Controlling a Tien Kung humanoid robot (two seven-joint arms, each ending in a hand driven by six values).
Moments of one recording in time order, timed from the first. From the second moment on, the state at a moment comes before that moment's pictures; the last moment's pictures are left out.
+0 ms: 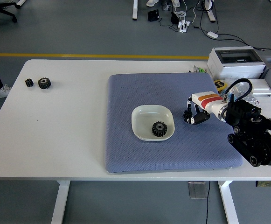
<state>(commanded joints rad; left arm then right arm) -0.03 0.09 -1.71 -0.18 1.69 -0.01 0.09 0.91 -0.16 0.57 0.58 -1.96 -0.09 0.12</state>
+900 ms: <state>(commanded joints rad) -0.03 0.09 -1.70 -0.18 1.69 -0.01 0.09 0.93 -0.16 0.50 0.90 -2.01 0.00 0.06</state>
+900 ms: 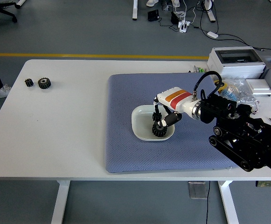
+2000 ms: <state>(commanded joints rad) -0.03 0.09 -1.71 -0.18 1.70 -0.01 0.09 0.93 -0.16 0.49 0.86 -2.02 0.06 0.05</state>
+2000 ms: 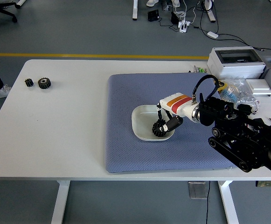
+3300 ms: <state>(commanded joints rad) -0.04 0.09 -1.71 -0.18 1.69 -0.01 0.08 0.75 -0.35 0.83 1.01 -1.80 -0.17 0.17</state>
